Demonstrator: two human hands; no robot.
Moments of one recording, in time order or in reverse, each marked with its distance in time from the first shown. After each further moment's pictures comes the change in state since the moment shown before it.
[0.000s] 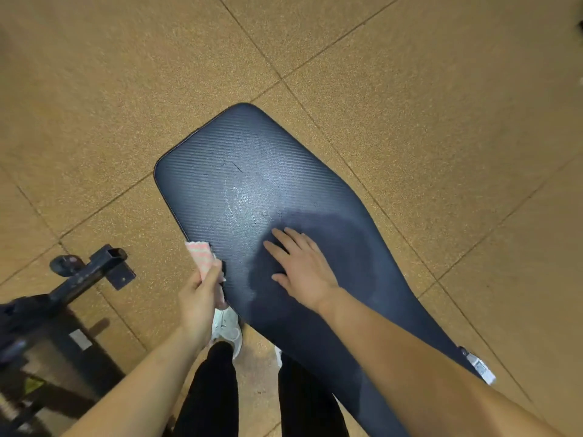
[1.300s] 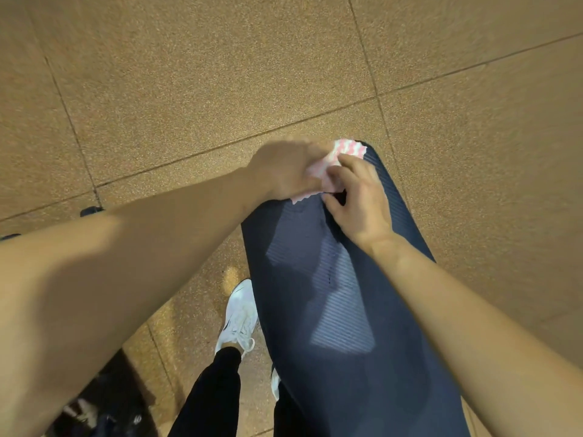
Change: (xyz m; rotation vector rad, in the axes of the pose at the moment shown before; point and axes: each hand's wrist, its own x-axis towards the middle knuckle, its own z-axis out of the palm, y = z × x) left_hand 0.168 0.253 0.042 1.337 -0.383 0.901; right_hand 0.234 0.005 -0.085 0.169 0.252 0.032
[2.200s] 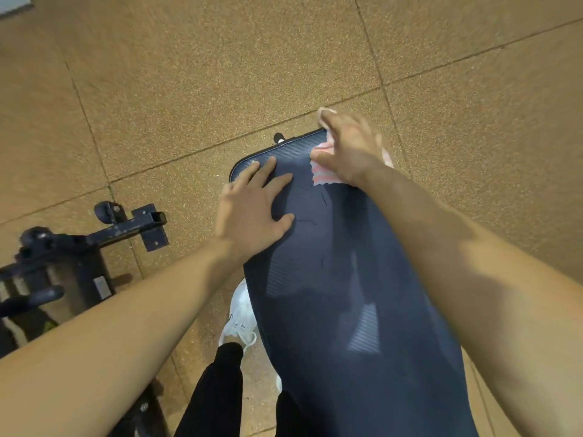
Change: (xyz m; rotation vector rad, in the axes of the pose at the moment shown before) left_hand -0.089 0.031 0.064 0.044 0.217 -0.339; right_hand 0.062 0.008 -0.012 0.001 -0.202 0.096
